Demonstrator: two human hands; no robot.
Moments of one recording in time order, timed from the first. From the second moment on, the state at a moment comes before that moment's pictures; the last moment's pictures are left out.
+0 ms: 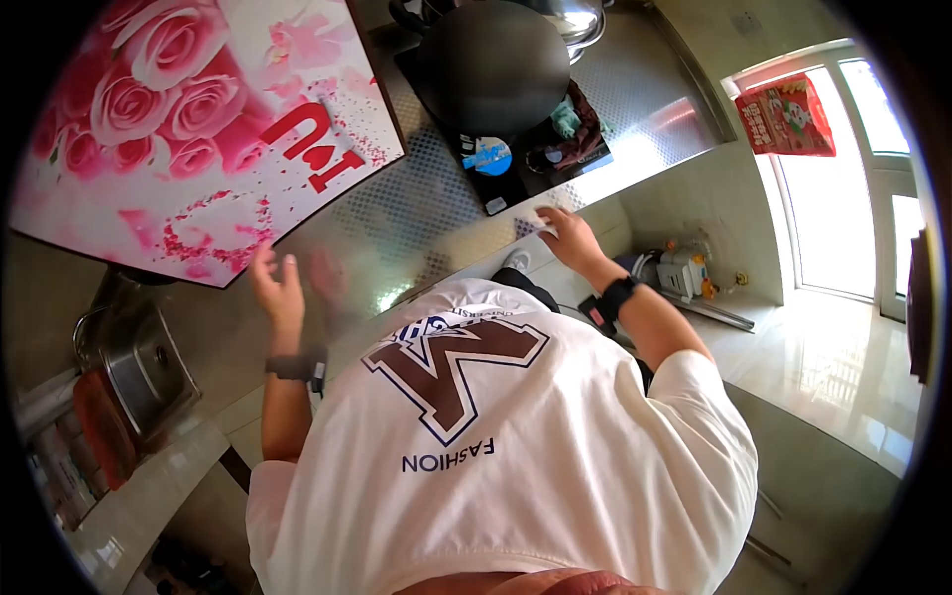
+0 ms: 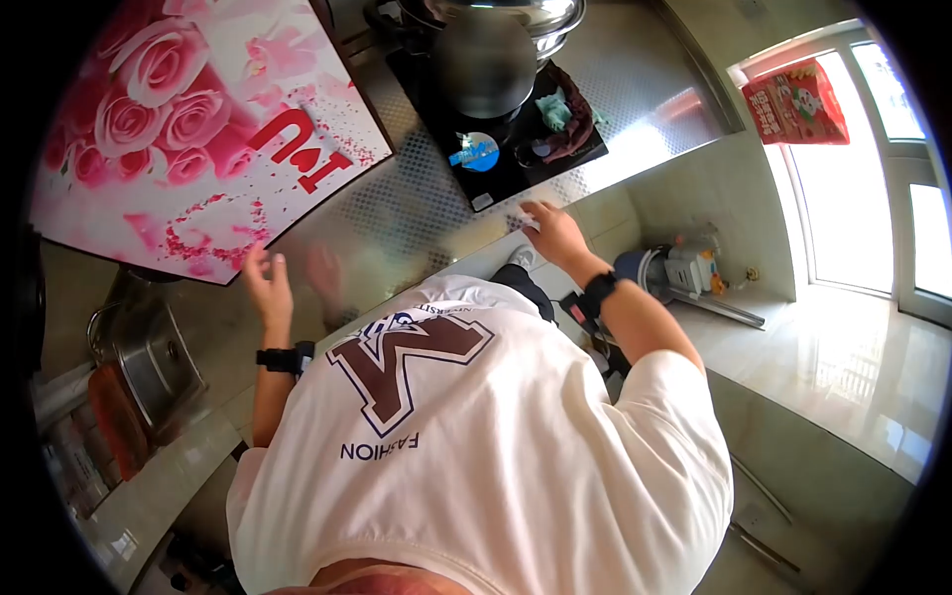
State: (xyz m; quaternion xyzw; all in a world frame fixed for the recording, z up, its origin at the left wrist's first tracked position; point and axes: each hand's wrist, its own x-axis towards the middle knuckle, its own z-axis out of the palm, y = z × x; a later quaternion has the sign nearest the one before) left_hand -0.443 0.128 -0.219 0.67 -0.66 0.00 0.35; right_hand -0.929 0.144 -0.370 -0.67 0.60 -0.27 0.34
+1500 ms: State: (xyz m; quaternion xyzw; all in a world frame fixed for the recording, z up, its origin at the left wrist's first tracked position) left_hand -1.124 -0.096 -0.370 0.44 -0.53 -0.57 0.46; right_hand -1.343 0.113 -0.494 -0.19 0.61 -0.49 0.59
